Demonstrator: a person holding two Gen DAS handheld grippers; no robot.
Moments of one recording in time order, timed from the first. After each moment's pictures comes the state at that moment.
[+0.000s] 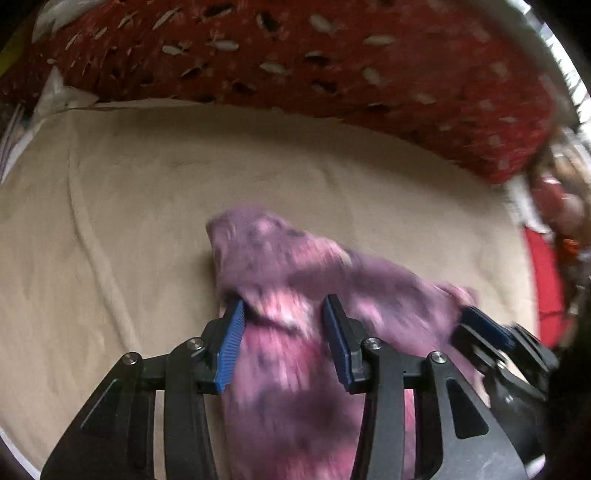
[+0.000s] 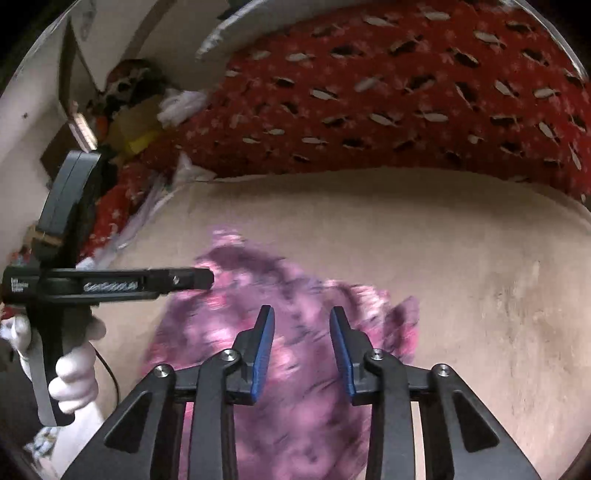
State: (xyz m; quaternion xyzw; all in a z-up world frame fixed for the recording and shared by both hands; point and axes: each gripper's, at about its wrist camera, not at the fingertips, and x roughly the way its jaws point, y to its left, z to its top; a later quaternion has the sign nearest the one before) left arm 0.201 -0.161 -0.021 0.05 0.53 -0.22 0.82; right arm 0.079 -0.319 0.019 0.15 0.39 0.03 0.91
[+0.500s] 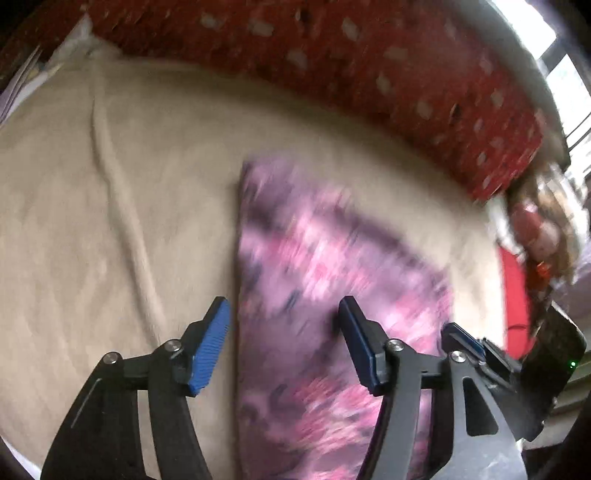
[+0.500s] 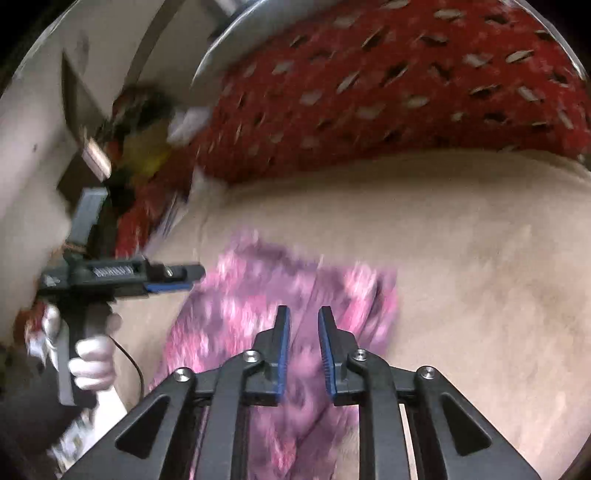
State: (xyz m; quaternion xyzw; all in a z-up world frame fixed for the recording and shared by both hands) left arm 0.160 -0.108 -0.027 -0.03 0.56 -0.24 0.79; right arm 0.035 -0.333 0.004 0.19 0.40 0.08 0.89
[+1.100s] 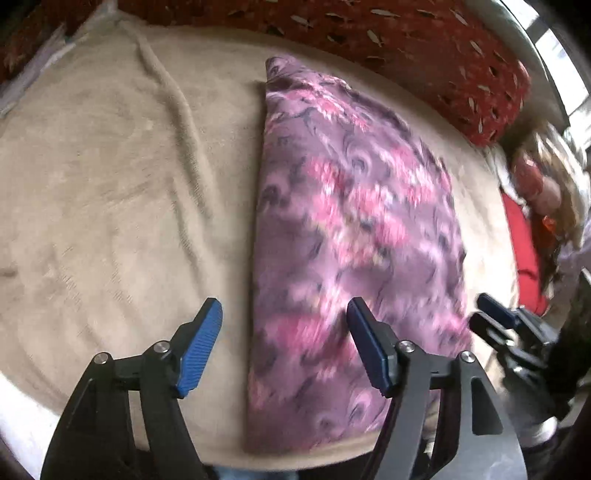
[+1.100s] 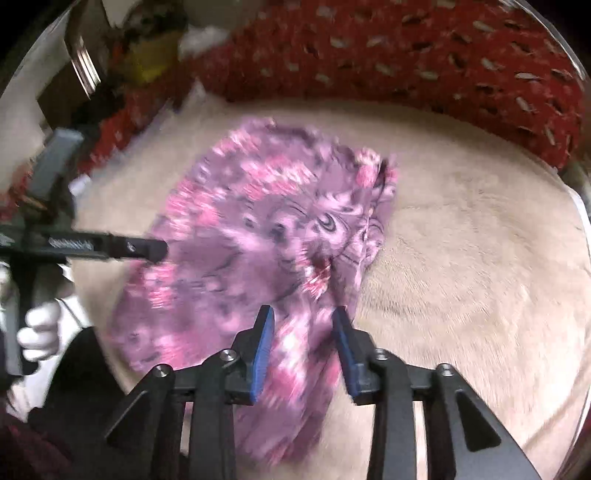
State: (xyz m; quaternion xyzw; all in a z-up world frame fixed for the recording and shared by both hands) left arm 0.061 -0.070 -0.026 0.00 0.57 -0.23 0.79; right arm -0.057 -0.274 0.009 0.08 0.47 0.05 0.88
